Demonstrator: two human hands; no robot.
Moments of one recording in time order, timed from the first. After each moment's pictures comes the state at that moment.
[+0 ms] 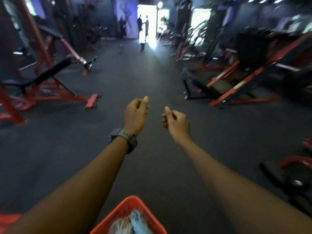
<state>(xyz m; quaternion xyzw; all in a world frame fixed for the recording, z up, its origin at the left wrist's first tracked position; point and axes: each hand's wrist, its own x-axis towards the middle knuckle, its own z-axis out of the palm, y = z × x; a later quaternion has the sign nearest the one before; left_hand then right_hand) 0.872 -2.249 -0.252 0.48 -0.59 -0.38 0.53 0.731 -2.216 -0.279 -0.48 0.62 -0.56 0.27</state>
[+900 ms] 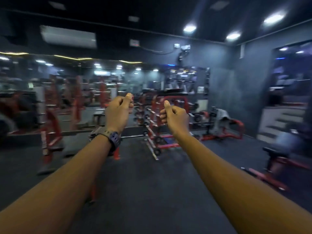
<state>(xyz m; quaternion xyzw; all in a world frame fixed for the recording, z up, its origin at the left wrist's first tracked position) 0.662 -1.700 -0.002 -0.21 -0.67 -0.68 0.22 0.718 -1.519 -0.025 0.01 0.73 -0.55 -0.41</state>
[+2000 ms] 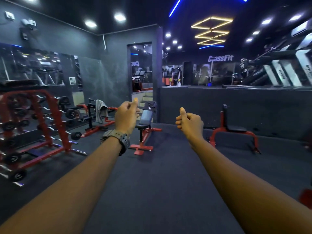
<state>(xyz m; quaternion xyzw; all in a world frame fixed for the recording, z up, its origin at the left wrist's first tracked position) 0.883 -1.263 -0.044 -0.46 -0.54 -0.69 -0.11 1.085 -1.191 -0.076 0.43 0.59 -0.32 -0.60</state>
